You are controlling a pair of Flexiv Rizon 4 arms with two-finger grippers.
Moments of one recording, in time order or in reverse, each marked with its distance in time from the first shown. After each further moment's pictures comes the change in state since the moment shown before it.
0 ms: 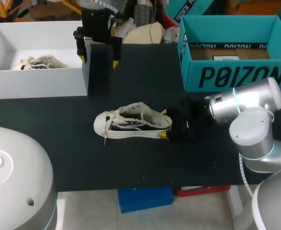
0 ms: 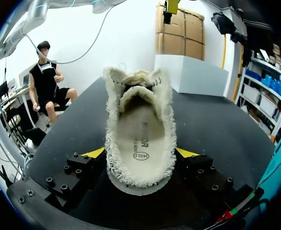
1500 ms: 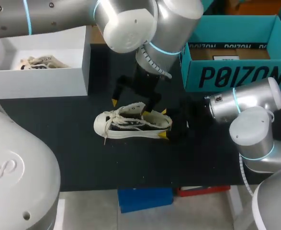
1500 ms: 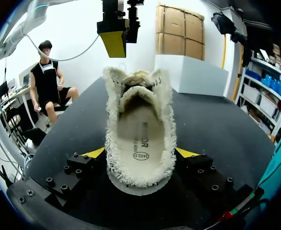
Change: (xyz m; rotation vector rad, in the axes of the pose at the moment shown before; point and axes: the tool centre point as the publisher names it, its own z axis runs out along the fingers) left arm 0.111 0.071 0.103 -0.024 -0.313 -0.021; right arm 0.000 0.000 0.000 0.000 0.000 0.000
